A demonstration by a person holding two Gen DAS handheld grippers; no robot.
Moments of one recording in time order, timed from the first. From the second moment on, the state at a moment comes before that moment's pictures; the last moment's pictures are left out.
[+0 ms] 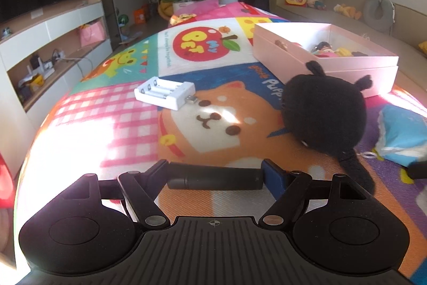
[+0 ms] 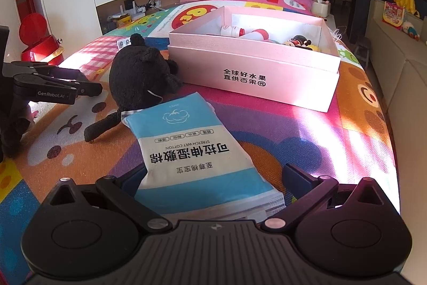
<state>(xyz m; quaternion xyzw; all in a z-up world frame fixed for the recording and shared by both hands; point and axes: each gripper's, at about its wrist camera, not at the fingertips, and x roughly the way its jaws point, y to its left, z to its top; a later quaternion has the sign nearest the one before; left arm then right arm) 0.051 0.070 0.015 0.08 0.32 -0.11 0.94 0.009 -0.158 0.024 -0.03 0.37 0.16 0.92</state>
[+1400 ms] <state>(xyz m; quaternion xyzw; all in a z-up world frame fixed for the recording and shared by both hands) -0.014 0.015 0.005 -0.02 0.33 -0.19 0.93 0.225 0.060 0.099 -0.08 0.44 0.28 0.85</state>
